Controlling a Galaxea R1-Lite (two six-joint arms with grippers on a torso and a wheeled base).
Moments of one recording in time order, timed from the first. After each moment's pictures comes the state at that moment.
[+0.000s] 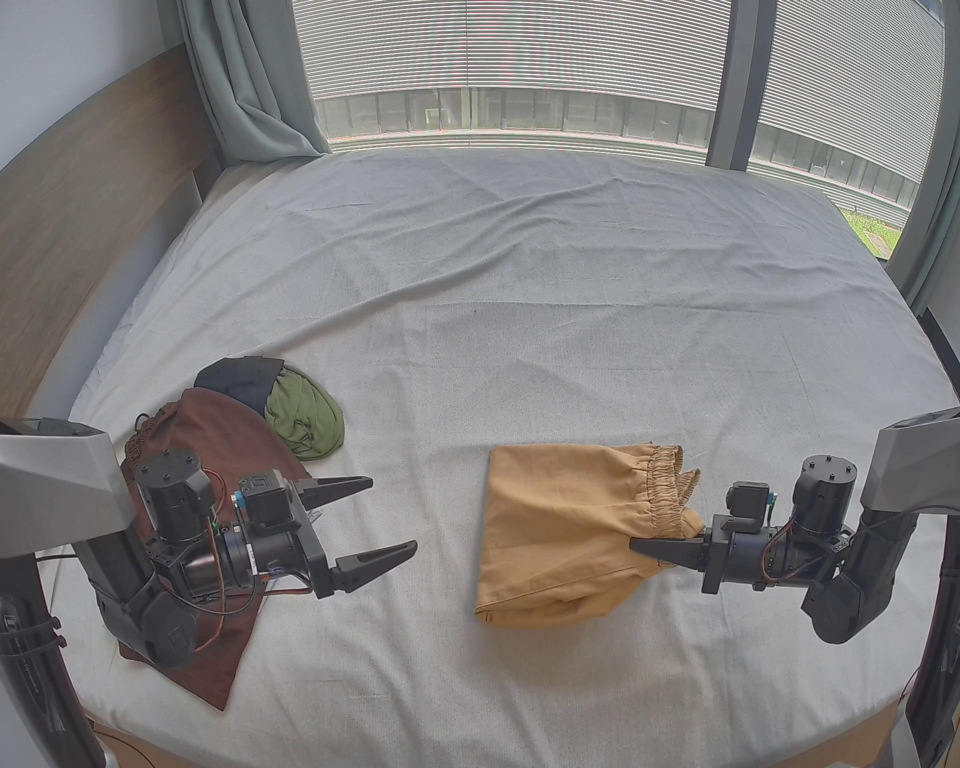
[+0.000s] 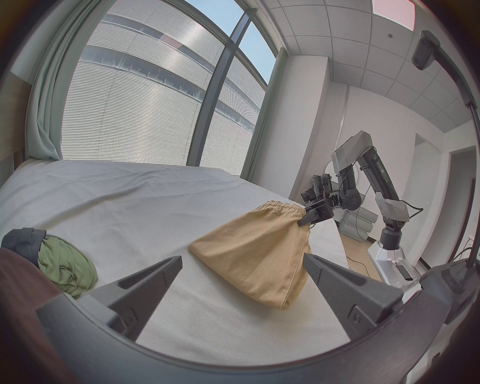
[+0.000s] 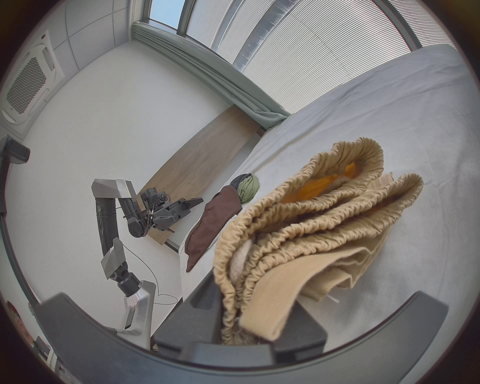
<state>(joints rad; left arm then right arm) -0.25 2.11 -0.41 -1.55 -0.78 0.08 0.22 2.20 -0.40 -1.54 0.88 0.32</state>
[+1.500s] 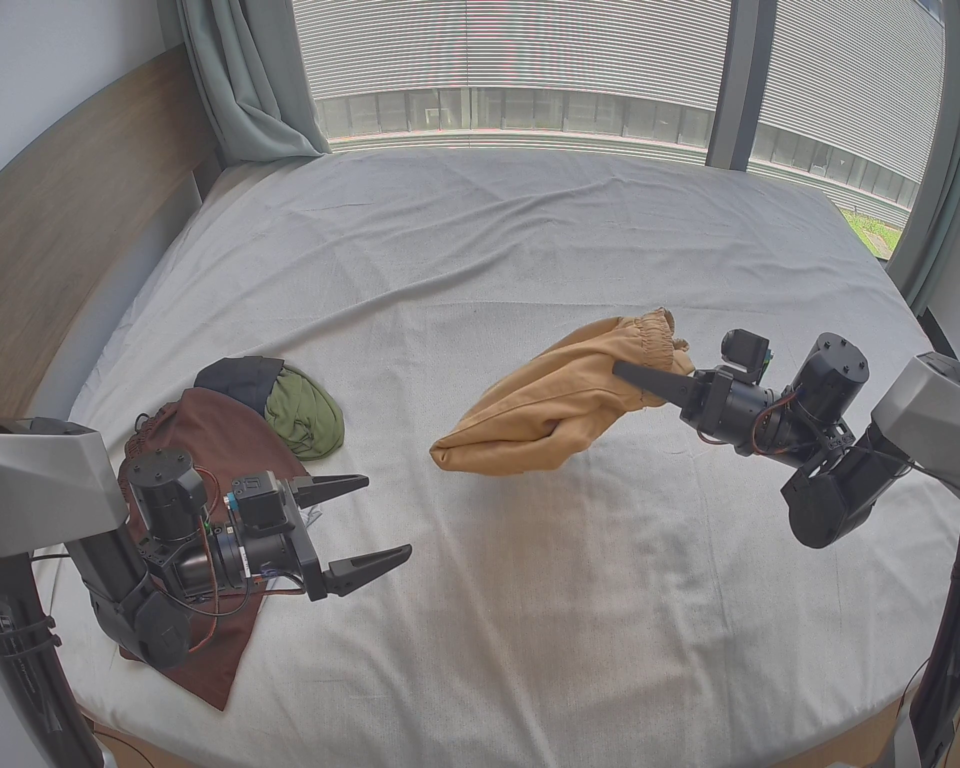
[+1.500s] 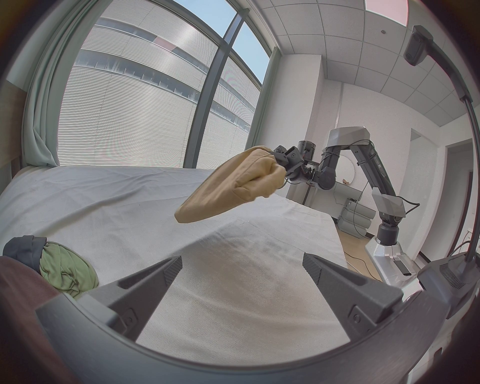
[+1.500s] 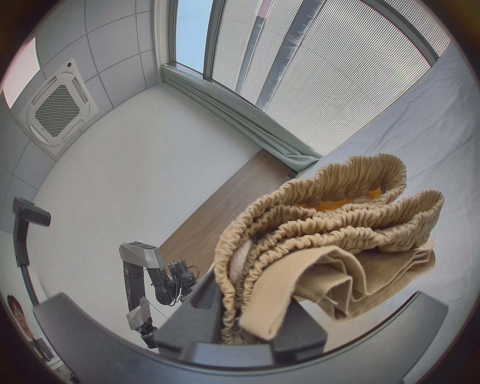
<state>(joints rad) -0.23 2.10 -0.40 -1.55 -0.81 0.12 0.25 2.14 -0.88 -1.54 0.92 0.73</state>
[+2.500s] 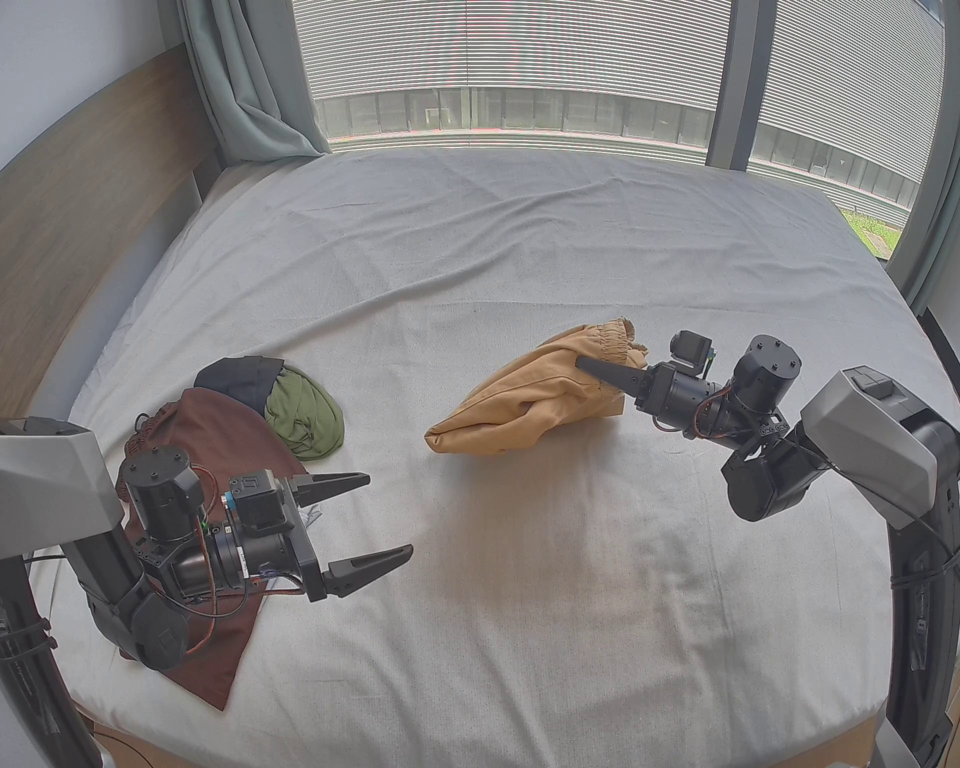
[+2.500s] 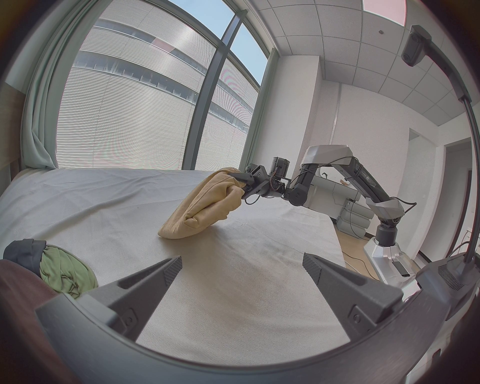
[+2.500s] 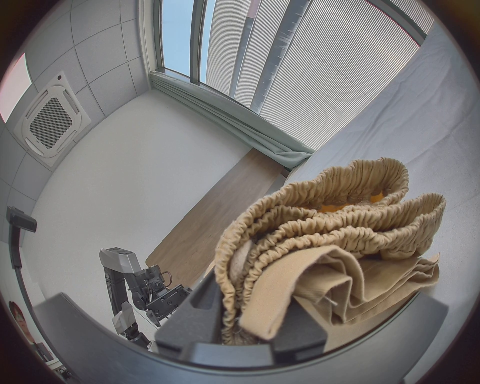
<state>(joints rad) -0.24 2.07 -0.39 -1.55 -0.81 0.12 0.24 2.43 -1.29 -1.44 0.92 0.81</state>
